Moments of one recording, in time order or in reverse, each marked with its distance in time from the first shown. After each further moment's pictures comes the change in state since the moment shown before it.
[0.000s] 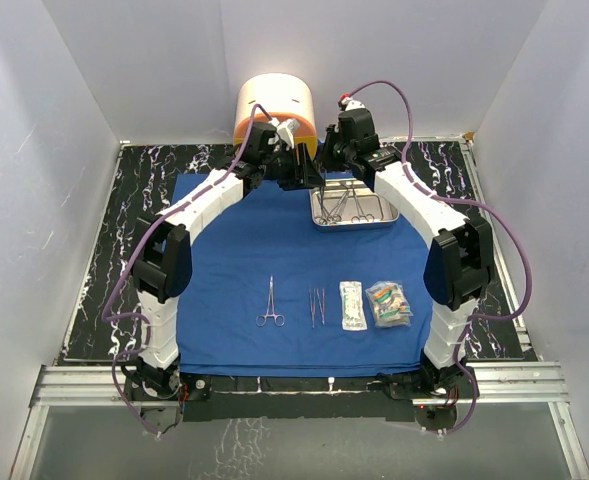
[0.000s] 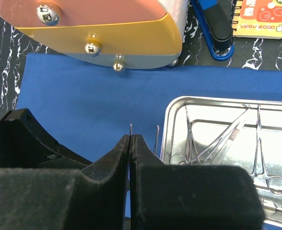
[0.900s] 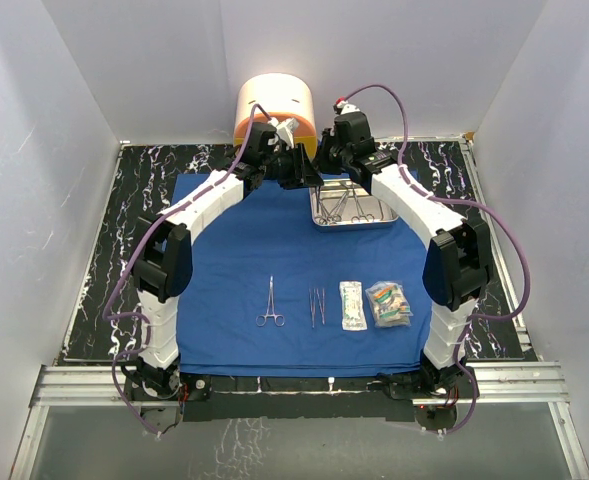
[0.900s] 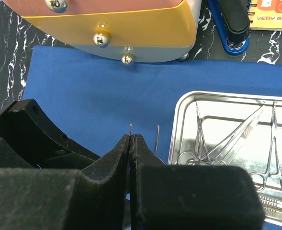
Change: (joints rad) left arm 0.000 0.004 -0.013 0.048 -0.003 -0.020; right arm 0.019 -0.001 -0.019 0.021 -0.019 0.018
